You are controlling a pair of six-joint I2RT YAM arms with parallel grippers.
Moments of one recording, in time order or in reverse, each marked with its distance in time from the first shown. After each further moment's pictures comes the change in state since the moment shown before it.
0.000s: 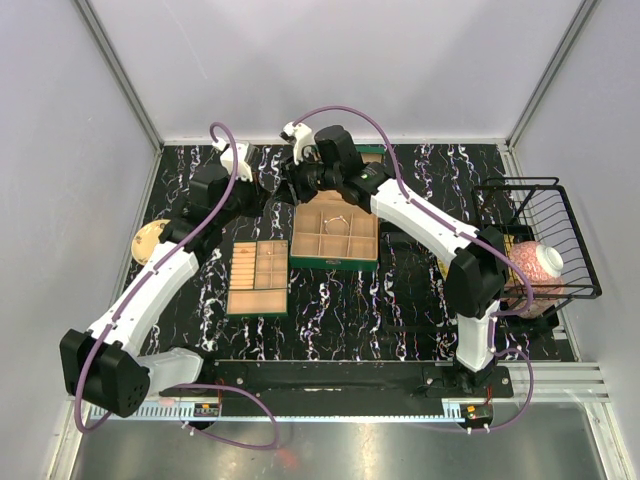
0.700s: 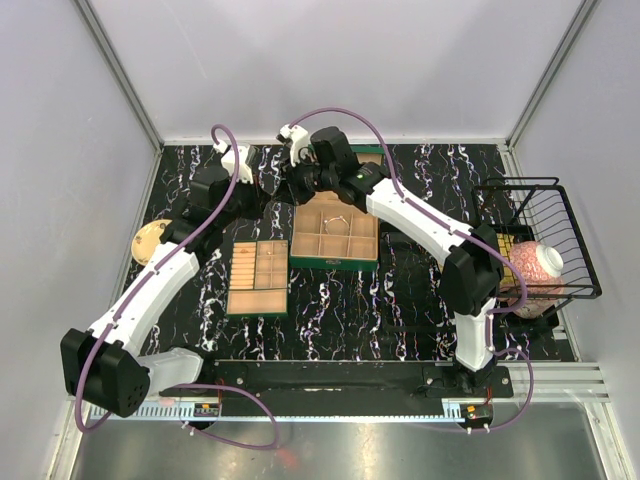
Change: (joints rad) left arm 0.000 0.000 -0.014 -0.002 0.000 0.001; right arm 0.004 0.032 0.023 -0.010 -0.004 -0.006
